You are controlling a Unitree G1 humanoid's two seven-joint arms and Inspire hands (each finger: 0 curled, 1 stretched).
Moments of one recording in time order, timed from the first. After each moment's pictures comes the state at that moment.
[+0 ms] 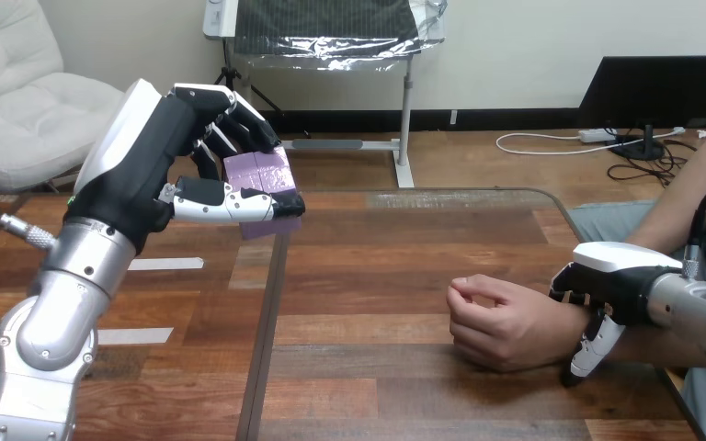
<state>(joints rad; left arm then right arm) -0.22 0.46 0.02 -0.11 0.24 -0.06 -0.18 -0.60 -0.67 0.40 0.85 -0.71 -0.22 0.39</state>
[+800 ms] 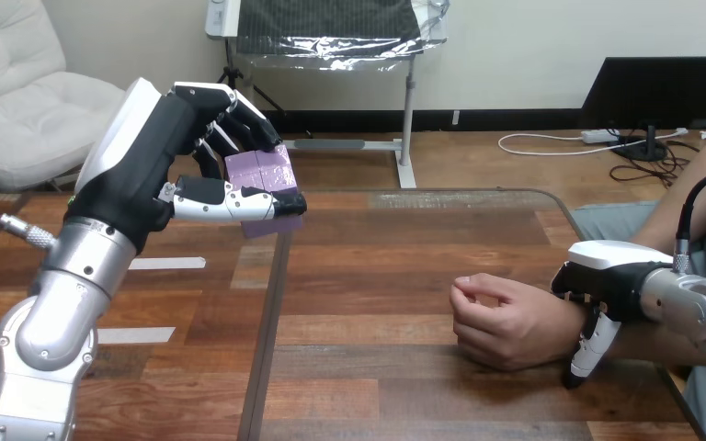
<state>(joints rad) -0.22 0.46 0.02 -0.11 0.22 -0.06 -0.18 -0.63 -0.66 0.44 0.85 -0.71 -0.16 0.41</state>
